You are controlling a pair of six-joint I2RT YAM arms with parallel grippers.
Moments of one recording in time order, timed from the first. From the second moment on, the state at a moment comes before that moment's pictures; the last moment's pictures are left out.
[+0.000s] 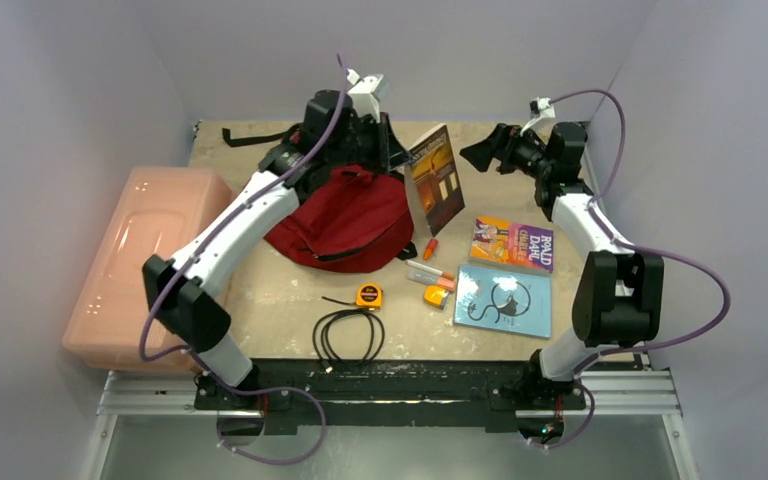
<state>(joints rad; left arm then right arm) -0.60 1.71 1.72 -0.35 0.28 -0.51 -0.02 1.60 1.14 0.21 -0.61 0.36</state>
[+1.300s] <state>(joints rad) -0.23 1.28 1.26 0.15 0.87 -1.06 0.45 1.55 0.63 1.50 -0.59 1.49</state>
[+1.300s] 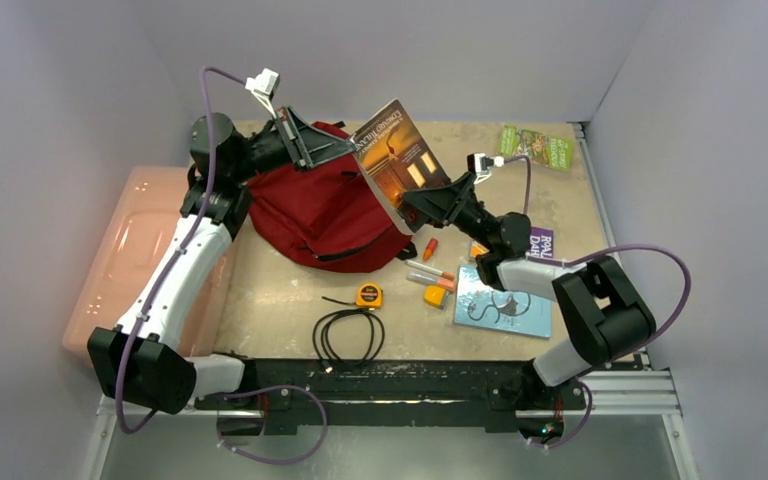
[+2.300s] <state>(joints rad) -0.23 1.10 1.04 0.10 0.56 -1.10 0.42 1.34 0.57 1.42 -0.39 1.59</state>
